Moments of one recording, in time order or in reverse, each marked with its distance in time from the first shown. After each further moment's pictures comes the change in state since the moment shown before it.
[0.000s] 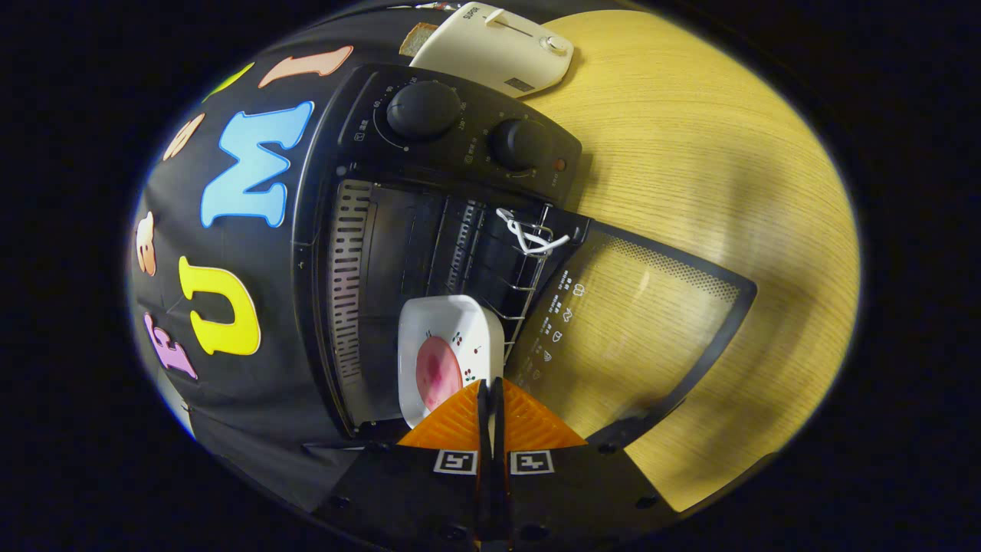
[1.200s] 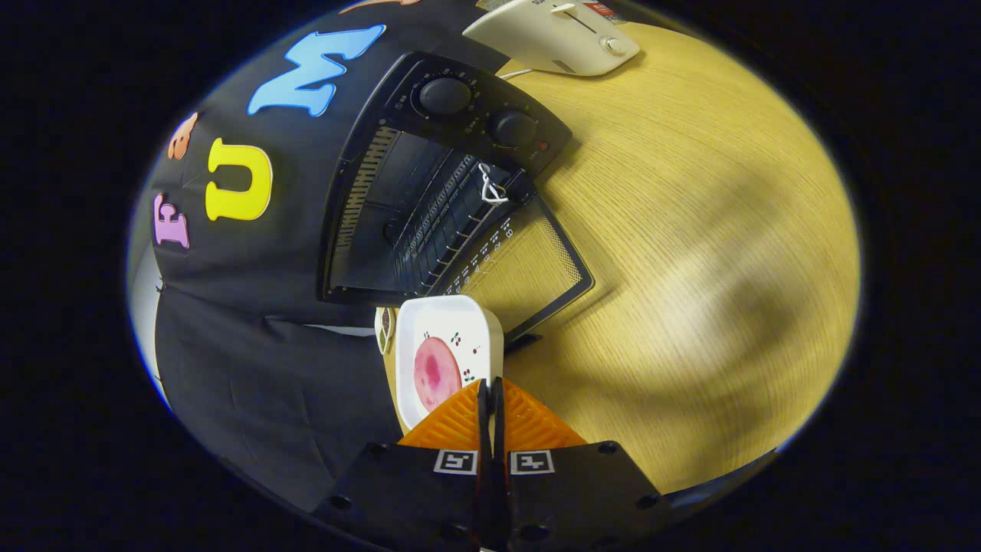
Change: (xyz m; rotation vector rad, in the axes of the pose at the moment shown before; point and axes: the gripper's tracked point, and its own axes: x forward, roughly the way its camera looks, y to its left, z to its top) arm -0.108 -0.076 -0.010 -0.373 0.376 -0.037
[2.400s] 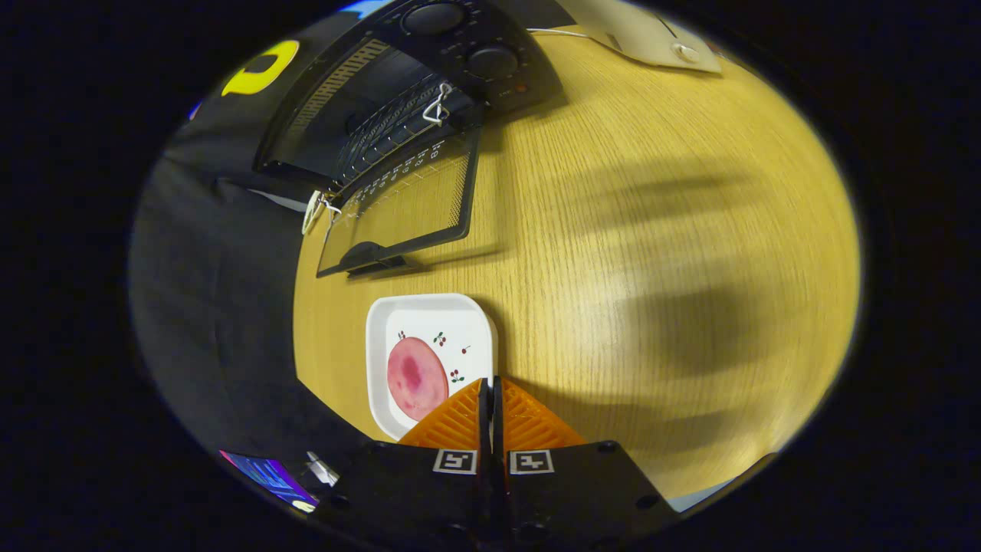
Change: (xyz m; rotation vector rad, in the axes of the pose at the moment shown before) arm -0.040 -0.111 -0.013 -0.370 0.343 -0.187
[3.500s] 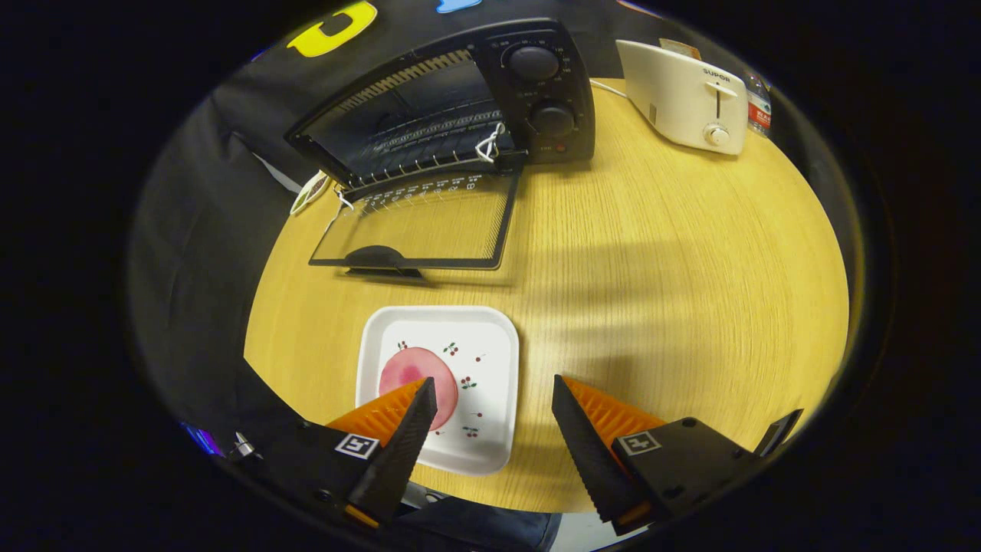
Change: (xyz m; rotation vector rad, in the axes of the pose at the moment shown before) arm -0.012 -0.007 0.017 -0.274 -0.104 -0.243
